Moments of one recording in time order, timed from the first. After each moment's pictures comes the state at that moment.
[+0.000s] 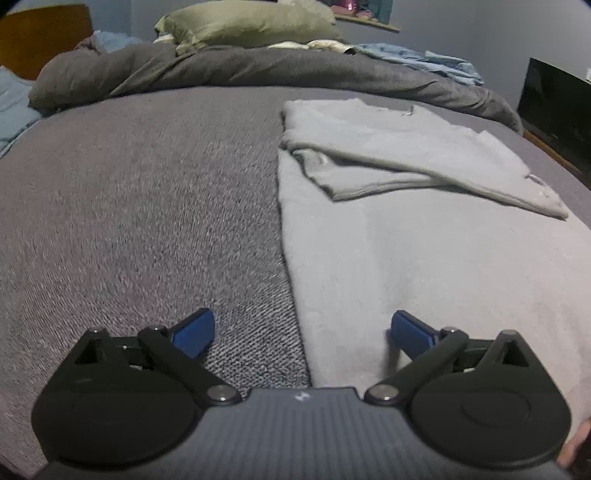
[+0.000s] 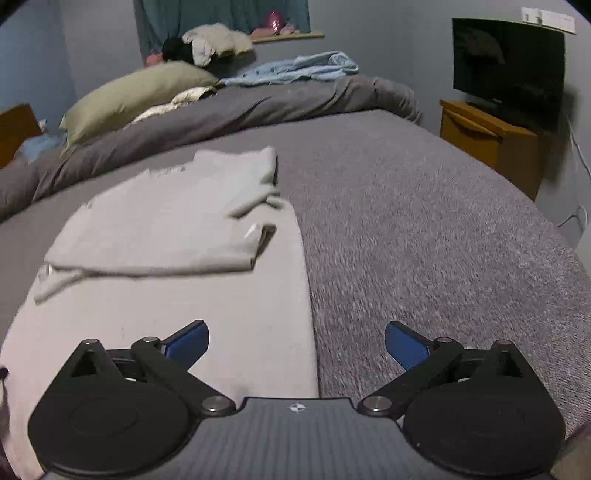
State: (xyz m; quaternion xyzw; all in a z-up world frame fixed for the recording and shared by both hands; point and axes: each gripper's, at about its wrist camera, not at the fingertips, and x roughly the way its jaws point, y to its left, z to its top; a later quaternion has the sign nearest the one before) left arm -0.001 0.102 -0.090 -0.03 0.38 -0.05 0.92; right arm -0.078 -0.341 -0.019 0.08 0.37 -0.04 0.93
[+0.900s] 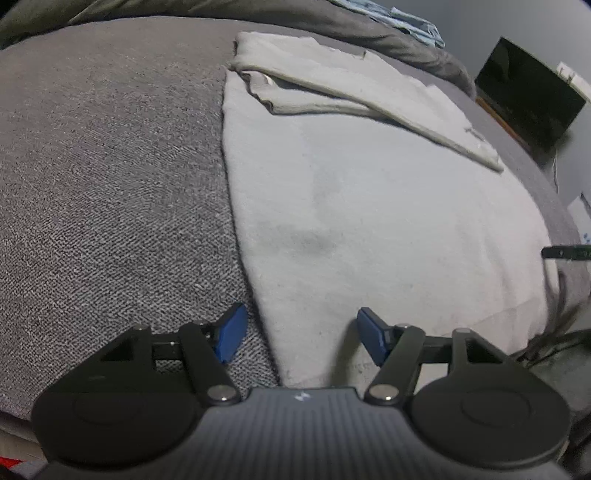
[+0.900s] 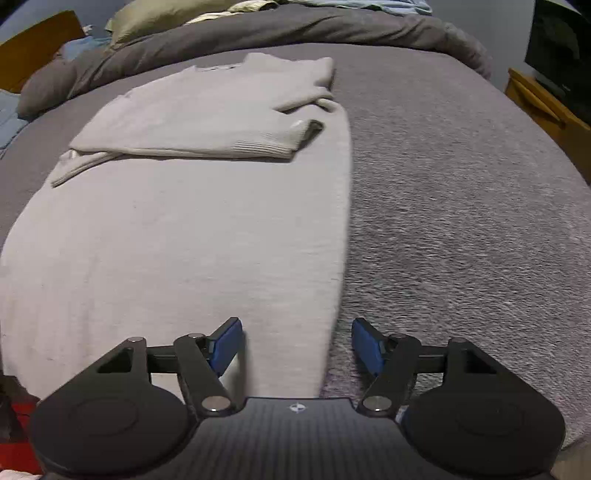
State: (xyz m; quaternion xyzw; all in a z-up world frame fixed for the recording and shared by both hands) left arm -0.057 0.106 -0.096 -0.09 0.47 -0.14 0.86; right arm -0.078 -0.327 -0.053 0.01 0.49 0.04 0.87
